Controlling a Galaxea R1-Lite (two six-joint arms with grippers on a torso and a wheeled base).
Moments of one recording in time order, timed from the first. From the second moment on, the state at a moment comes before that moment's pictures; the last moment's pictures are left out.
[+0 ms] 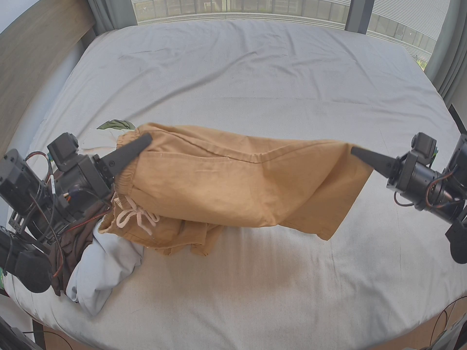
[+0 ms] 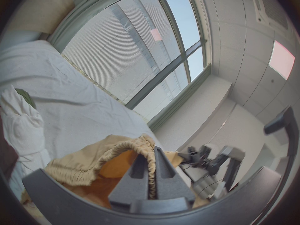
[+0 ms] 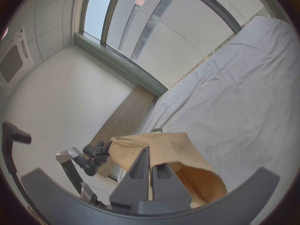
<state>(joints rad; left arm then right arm) -0.26 1.65 -0.45 -1.54 -0.61 -0.65 0.25 1.58 -0.53 -1.18 0.65 0.63</state>
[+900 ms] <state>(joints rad) -0.17 1.85 -0.47 -1.54 -0.65 -0.50 0.27 2.12 -0.33 -1.53 0.76 0.46</state>
